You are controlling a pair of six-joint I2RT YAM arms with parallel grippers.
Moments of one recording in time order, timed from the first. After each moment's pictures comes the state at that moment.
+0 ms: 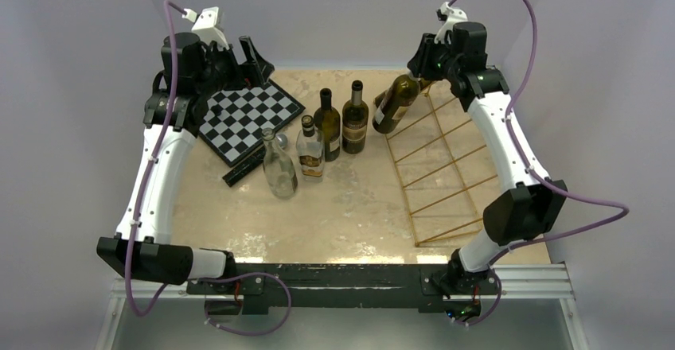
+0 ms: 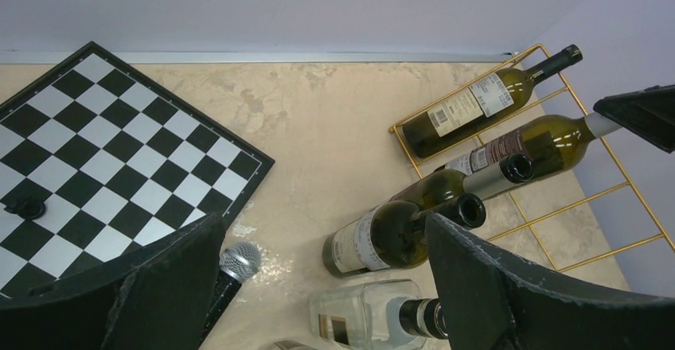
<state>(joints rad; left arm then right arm) -0.11 1.35 1.61 -0.56 0.26 -0.30 0.18 1.59 1.69 -0.50 -0.13 0.21</state>
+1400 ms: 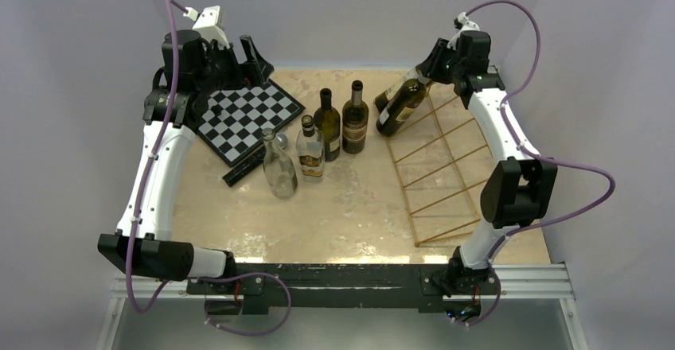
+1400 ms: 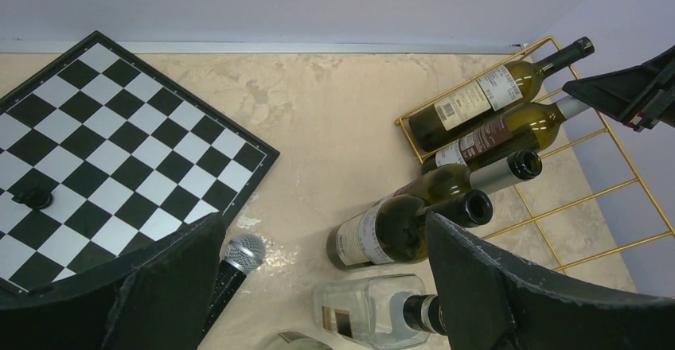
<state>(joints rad) -0.11 1.37 1.65 -0.61 0.25 -0.29 0.07 1.74 1.63 -0.34 -0.14 0.35</state>
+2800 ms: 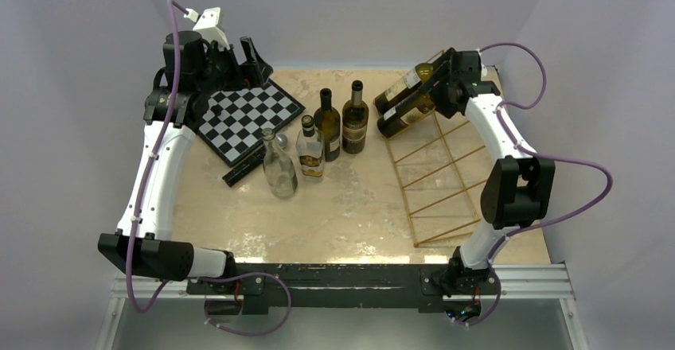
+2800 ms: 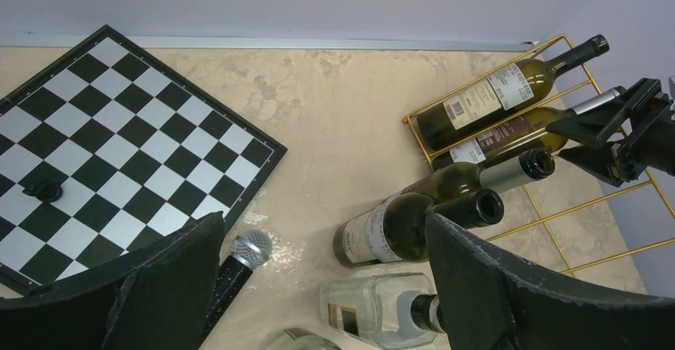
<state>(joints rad) -0.11 1.37 1.64 -0.62 0.23 -0.28 0.06 1.73 1.53 -0.56 0.07 0.82</state>
